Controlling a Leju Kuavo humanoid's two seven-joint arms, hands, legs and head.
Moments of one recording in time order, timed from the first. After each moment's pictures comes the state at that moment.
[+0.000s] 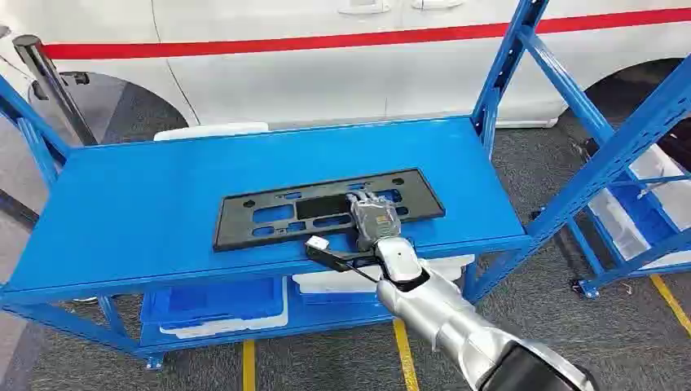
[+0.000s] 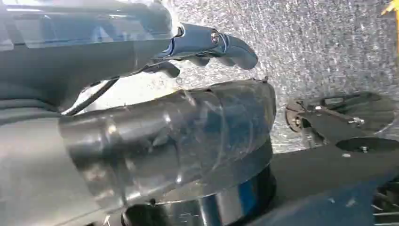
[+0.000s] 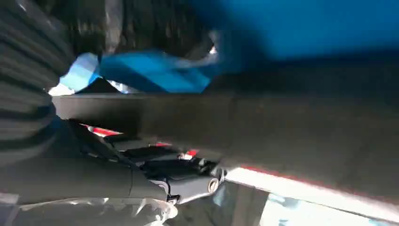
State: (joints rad) left arm -0.03 -0.31 0.70 -0.19 -1.00 0.13 0.22; right arm -0.69 0.07 0.74 -0.58 1.23 -0.37 0.07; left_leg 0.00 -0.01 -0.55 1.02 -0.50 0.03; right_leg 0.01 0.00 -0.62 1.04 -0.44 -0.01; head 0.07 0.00
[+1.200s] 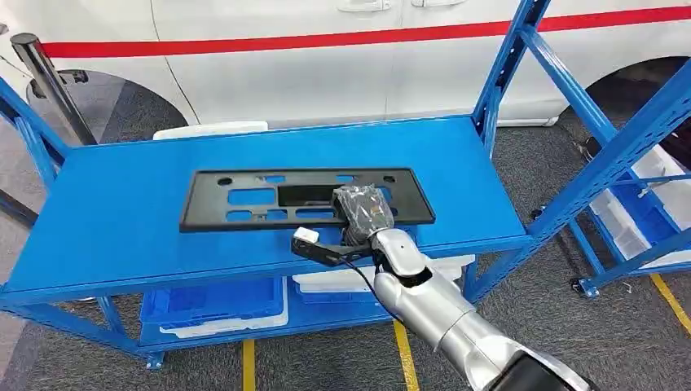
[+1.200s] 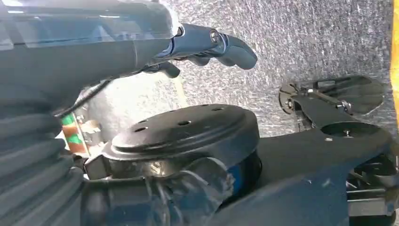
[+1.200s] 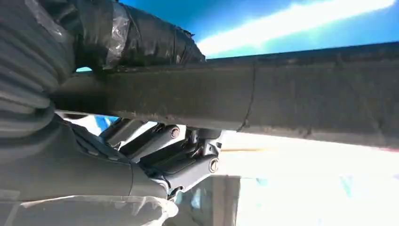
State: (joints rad) left arm -0.05 -0.32 0.77 -0.19 -1.00 0.02 0.27; right arm -0.64 0.03 0.66 -0.89 1.13 -0.31 -0.09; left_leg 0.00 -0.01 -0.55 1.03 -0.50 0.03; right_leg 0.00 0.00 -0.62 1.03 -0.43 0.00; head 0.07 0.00
